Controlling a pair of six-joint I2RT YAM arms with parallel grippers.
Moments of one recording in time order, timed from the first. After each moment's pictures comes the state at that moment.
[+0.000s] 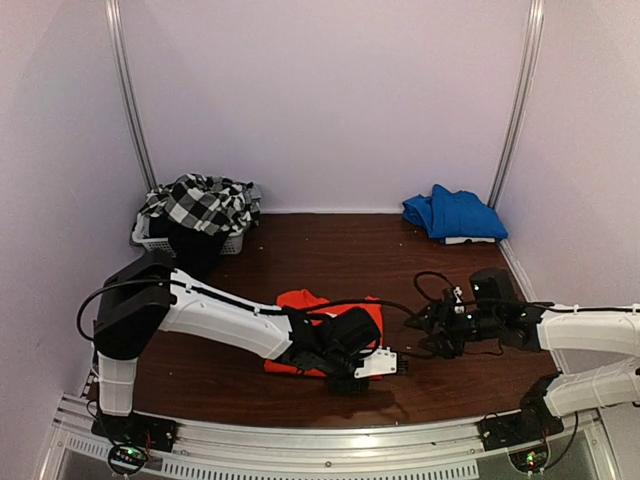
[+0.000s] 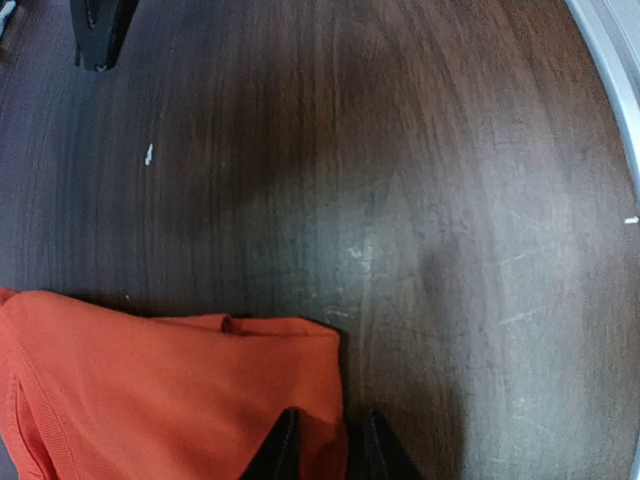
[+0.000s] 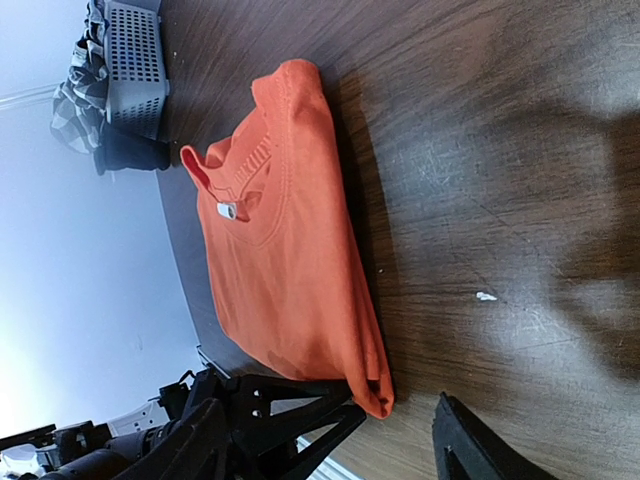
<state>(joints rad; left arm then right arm) -1.28 2.07 1.34 -0.25 -0.01 0.44 0.56 1.10 0.39 0.03 -0.45 1.21</state>
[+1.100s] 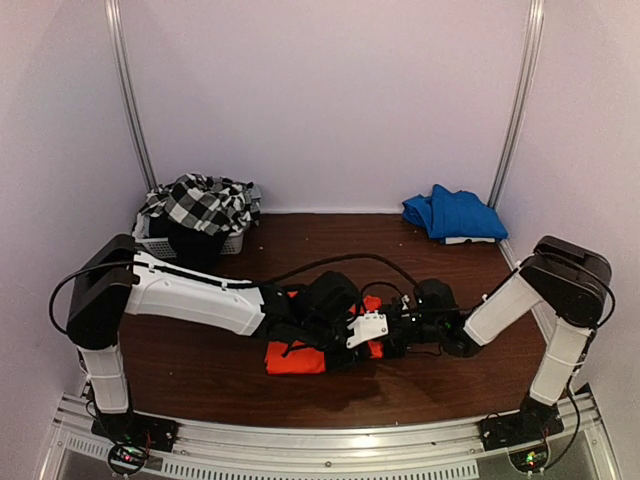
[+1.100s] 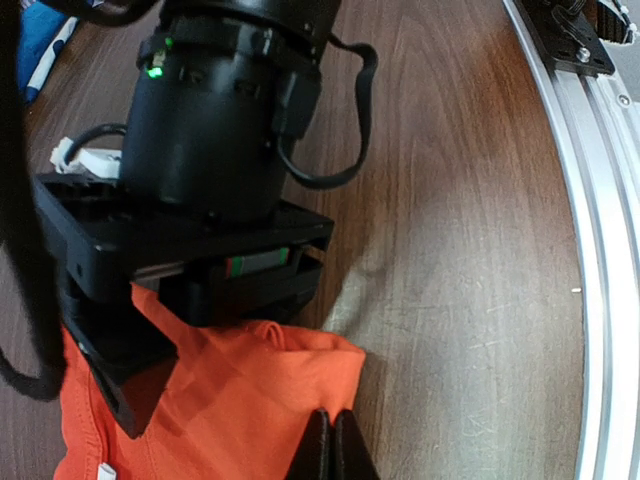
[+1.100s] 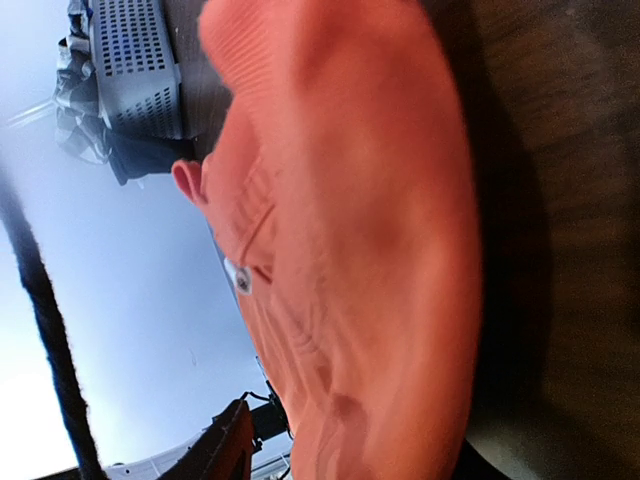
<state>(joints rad) -1.20 1.93 1.29 -0.18 0.13 0.32 0.73 1.79 0.53 0.76 -0.42 1.53</state>
